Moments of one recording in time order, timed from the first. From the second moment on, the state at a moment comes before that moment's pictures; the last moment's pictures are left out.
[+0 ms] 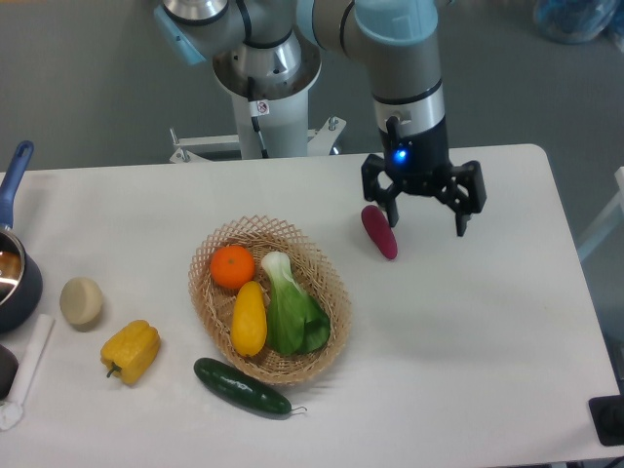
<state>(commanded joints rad) 2.55 -1.71 -1.72 -0.89 1.52 0.94</state>
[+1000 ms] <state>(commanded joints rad) 2.33 -1.88 -1.75 -0.85 1.40 0.46</state>
